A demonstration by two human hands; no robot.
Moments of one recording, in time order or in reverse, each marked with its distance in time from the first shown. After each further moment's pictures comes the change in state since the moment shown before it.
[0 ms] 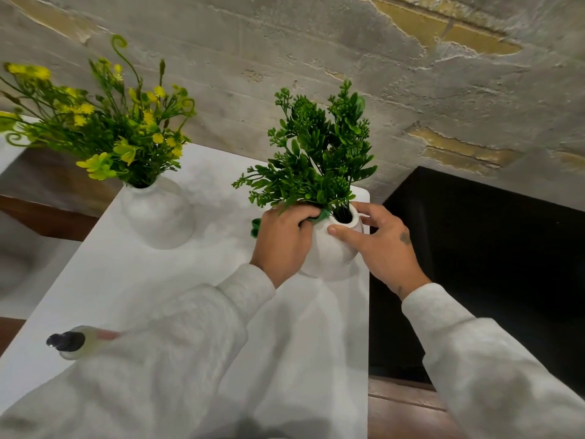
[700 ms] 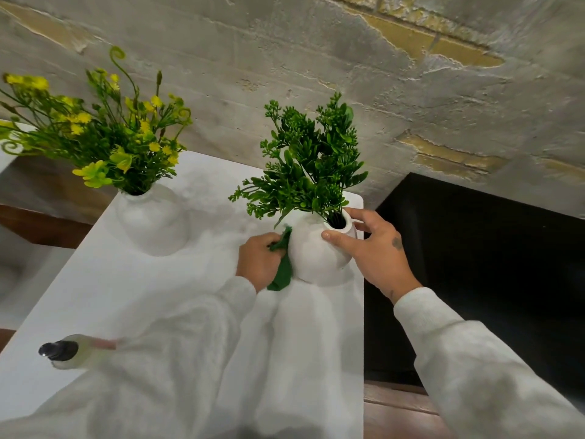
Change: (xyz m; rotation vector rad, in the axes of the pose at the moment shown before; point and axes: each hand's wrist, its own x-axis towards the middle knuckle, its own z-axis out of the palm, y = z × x) left_hand -0.017 -0.053 0.020 -0.186 -0.216 -0.593; right_hand 0.001 0.001 0.000 -0.005 0.001 0.021
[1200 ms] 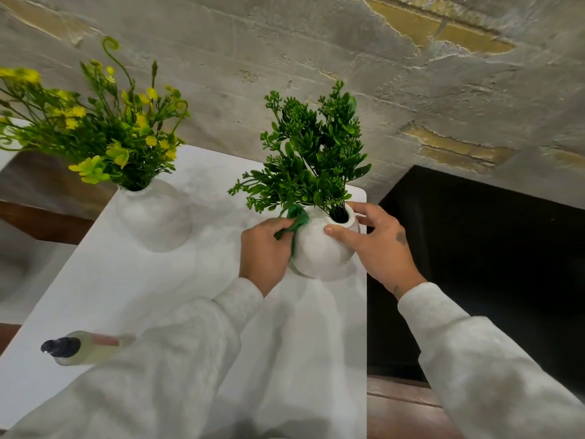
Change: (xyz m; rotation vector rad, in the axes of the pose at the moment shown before) left_hand -0.021 0.027 -0.006 -0.089 0.195 0.263; right_hand 0.001 0.002 0.000 0.008 -0.005 -0.006
